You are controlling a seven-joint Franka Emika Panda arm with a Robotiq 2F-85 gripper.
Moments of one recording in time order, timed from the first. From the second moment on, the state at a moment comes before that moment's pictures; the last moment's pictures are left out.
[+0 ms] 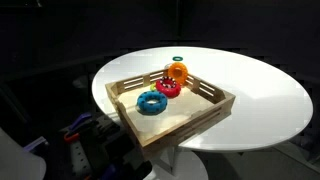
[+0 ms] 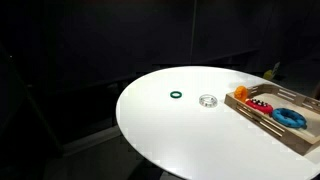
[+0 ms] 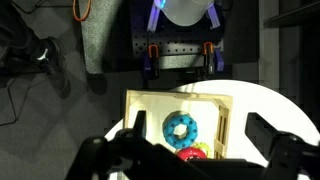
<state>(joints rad) -0.13 -0.66 -0.31 -2.26 -0.09 1.34 -0.26</state>
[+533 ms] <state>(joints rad) -0.13 -0.65 -0.30 -2.26 -0.09 1.34 -0.26</state>
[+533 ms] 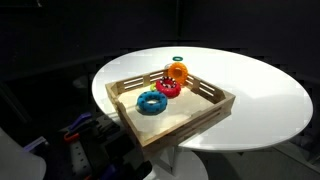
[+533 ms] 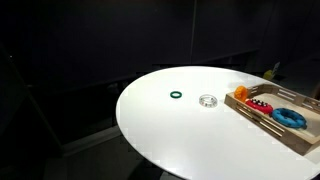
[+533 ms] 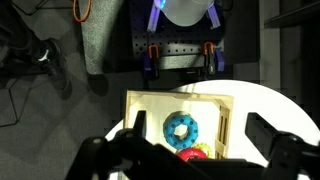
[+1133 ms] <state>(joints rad) -0.12 -0.59 -0.18 -2.25 -0.09 1.44 -0.16</state>
